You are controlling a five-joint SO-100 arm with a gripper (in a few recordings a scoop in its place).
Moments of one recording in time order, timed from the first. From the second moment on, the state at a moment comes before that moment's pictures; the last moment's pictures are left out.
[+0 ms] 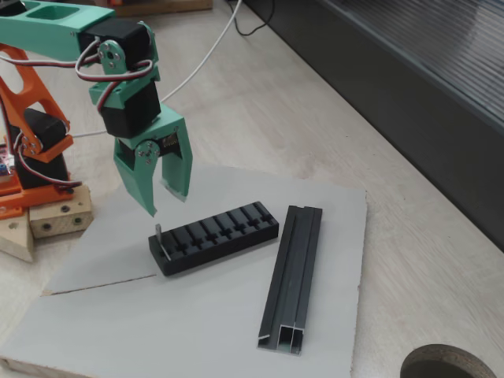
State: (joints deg) arm -7.0 109.0 109.5 82.2 216.6
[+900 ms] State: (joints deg) arm -5.7 107.9 111.5 81.7 222.4
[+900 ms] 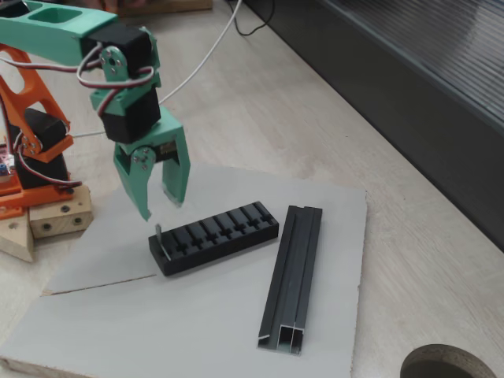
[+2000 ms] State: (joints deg) arm -1.1 107.7 114.3 76.7 222.3
